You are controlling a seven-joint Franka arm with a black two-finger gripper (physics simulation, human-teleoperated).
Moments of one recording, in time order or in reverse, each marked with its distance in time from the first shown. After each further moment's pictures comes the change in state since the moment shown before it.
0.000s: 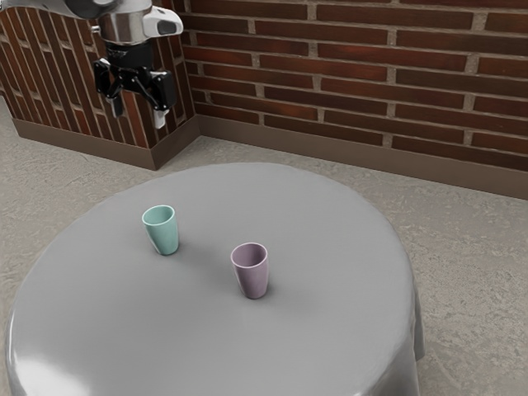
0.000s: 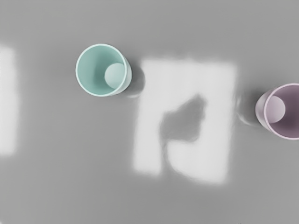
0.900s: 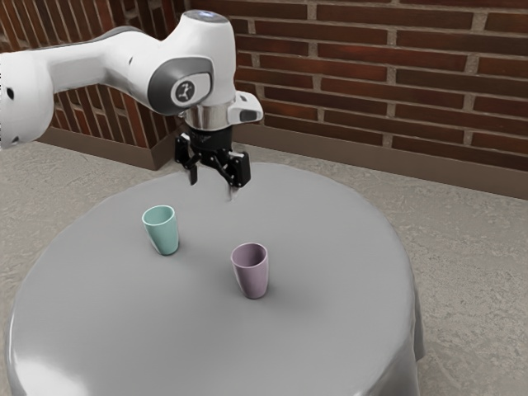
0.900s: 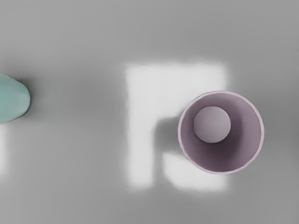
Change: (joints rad) arm -0.006 0.064 -0.200 -0.298 0.054 0.341 -0.165
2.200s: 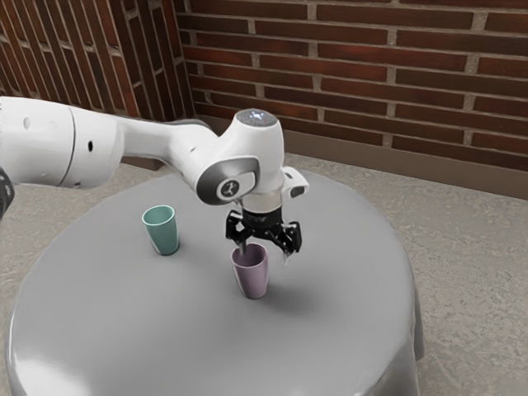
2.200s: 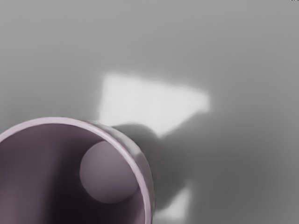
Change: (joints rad) arm 0.001 0.223 -0.113 -0.146 0.118 0.384 -0.419
